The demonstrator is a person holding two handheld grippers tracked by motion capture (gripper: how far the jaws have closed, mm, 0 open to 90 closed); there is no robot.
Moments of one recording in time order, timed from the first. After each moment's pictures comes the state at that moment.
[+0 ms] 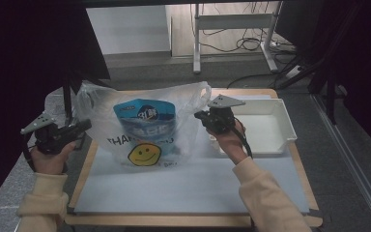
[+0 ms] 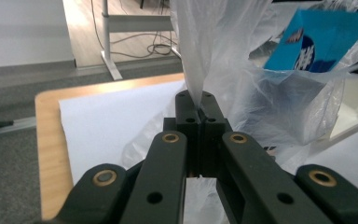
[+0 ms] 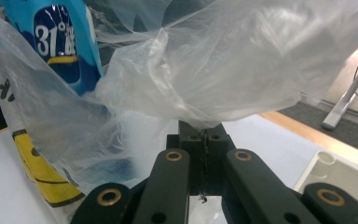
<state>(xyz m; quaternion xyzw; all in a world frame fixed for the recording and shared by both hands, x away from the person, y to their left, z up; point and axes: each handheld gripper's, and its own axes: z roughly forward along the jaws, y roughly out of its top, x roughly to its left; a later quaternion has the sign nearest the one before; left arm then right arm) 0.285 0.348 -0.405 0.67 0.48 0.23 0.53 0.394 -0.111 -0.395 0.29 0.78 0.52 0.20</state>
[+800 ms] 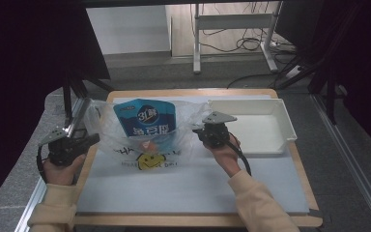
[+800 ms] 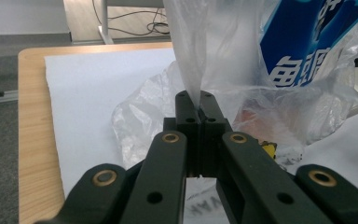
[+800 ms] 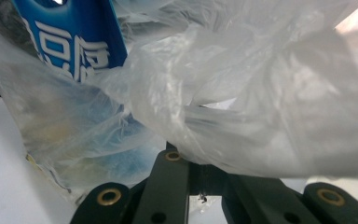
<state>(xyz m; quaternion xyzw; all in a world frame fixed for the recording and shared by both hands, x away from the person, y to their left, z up) 0.280 0.339 -0.451 0.67 0.50 0.20 0.51 0.381 -0.103 -0.444 0.30 0.79 0.49 0.19</state>
